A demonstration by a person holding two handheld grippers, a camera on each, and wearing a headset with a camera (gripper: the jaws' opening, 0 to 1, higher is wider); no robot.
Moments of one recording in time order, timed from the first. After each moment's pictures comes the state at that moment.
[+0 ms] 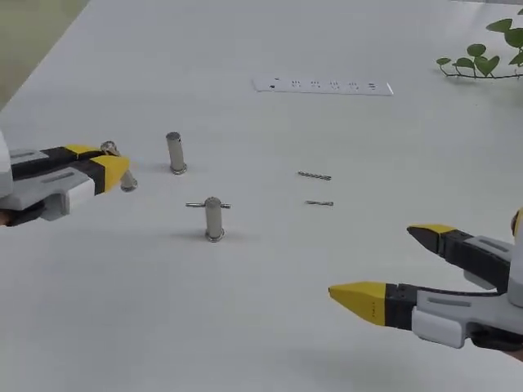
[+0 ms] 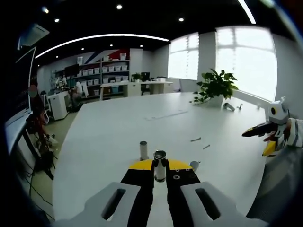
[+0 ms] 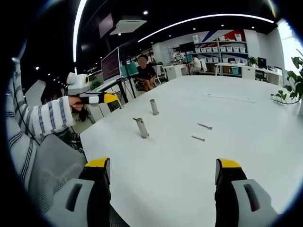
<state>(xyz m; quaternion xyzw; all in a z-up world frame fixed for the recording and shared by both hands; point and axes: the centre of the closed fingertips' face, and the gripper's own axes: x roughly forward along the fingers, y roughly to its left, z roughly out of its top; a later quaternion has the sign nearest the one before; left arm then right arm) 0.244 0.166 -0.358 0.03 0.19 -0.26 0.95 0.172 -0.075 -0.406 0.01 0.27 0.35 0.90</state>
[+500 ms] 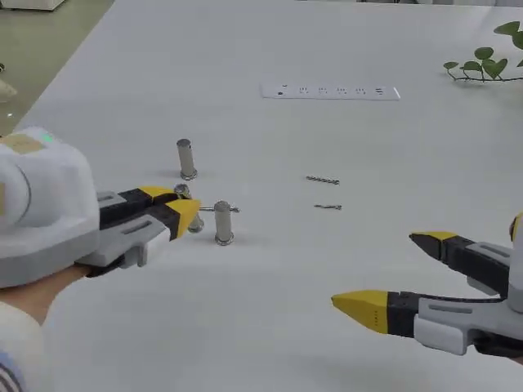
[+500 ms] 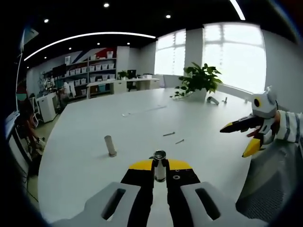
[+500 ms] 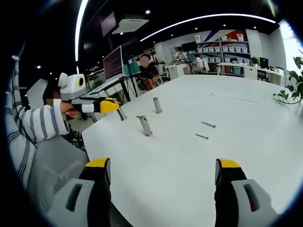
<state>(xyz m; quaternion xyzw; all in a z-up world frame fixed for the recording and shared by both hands) 0.208 0.101 -0.379 0.04 0.21 -0.32 0.92 0.165 -0.068 -0.411 0.01 0.27 0.36 0.89</state>
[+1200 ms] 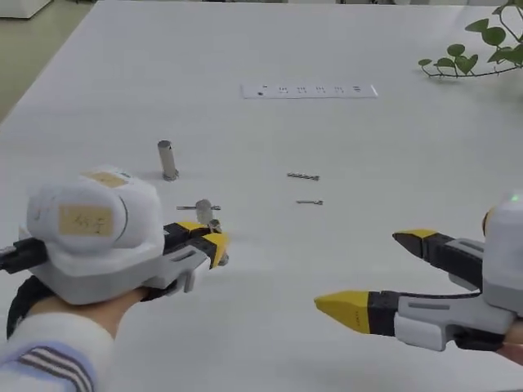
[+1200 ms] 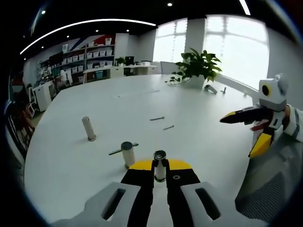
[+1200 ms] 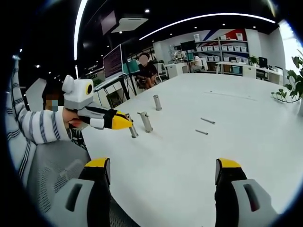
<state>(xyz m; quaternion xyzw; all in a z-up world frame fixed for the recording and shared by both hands) 0.202 0.058 -0.428 0.04 0.27 -0.32 0.91 0.155 -0.072 -0.414 0.00 0.28 0.35 0.89</state>
